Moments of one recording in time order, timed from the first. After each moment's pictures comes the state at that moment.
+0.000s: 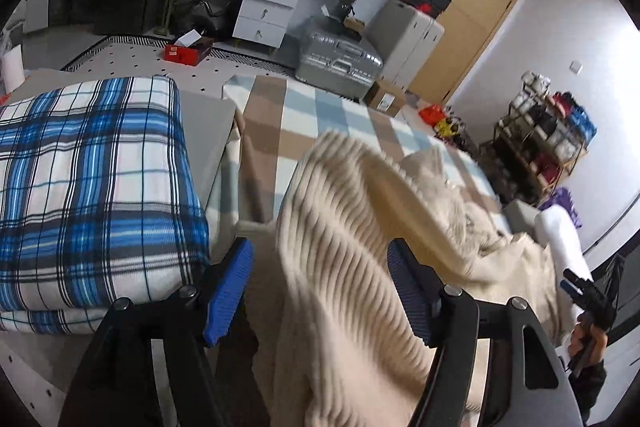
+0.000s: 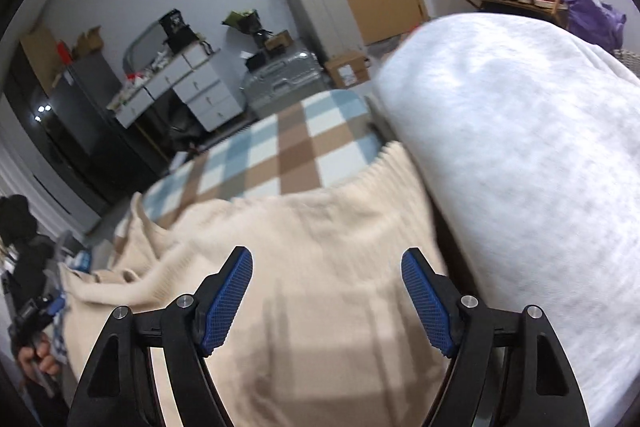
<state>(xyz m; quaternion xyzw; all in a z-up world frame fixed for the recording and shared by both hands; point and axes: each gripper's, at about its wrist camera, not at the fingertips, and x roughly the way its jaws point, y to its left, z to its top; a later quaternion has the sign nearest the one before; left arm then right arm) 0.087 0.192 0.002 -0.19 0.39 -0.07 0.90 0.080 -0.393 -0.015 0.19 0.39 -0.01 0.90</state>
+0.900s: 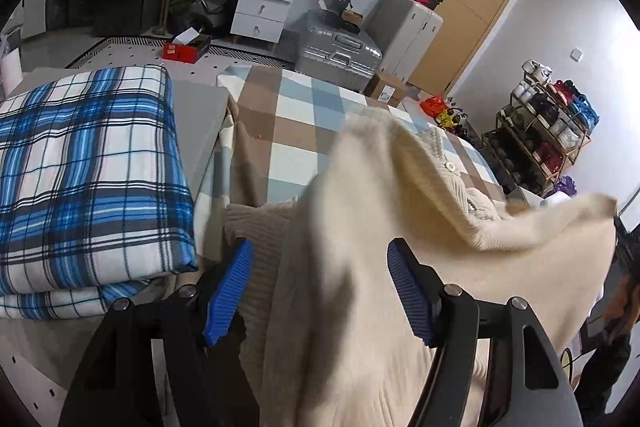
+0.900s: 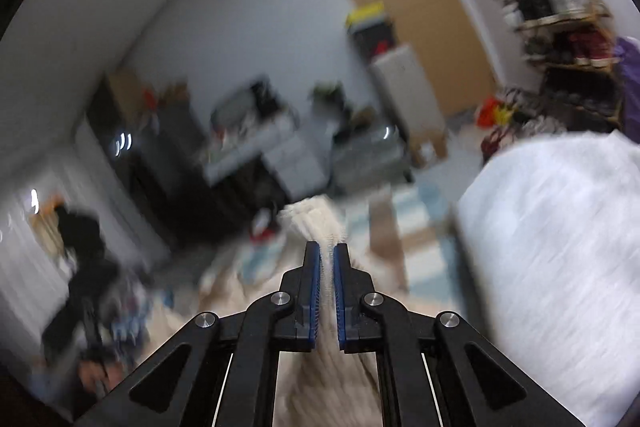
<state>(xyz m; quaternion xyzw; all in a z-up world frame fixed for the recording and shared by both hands) 0.086 0.174 -0.004 -0.18 0.40 -0.07 0.90 0.049 -0.432 0.087 0.24 0.20 0.08 0.95</state>
